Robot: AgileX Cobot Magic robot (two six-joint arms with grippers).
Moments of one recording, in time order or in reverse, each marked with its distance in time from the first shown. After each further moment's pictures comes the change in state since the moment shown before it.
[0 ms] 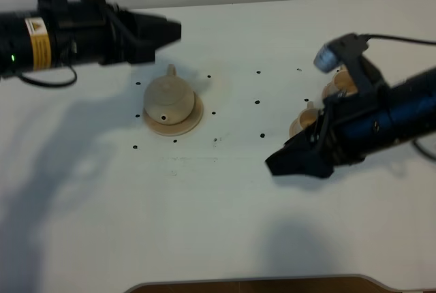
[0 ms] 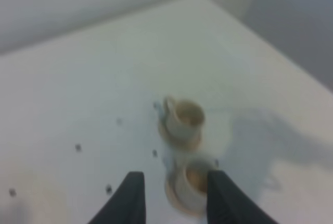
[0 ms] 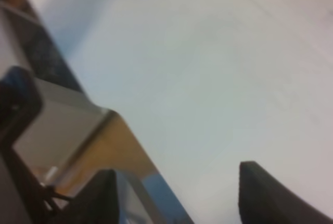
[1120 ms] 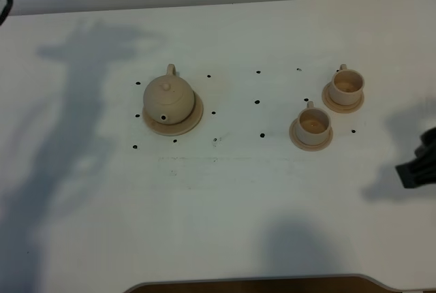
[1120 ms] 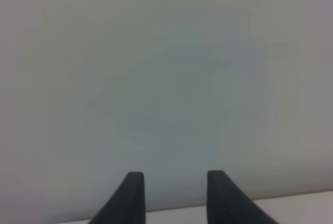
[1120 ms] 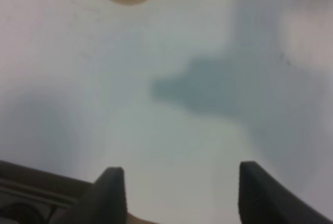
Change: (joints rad) left arm 0.000 0.000 -0.047 -0.021 1.045 0.235; right arm 0.335 -0.442 -0.078 -1.252 0.302 1.328
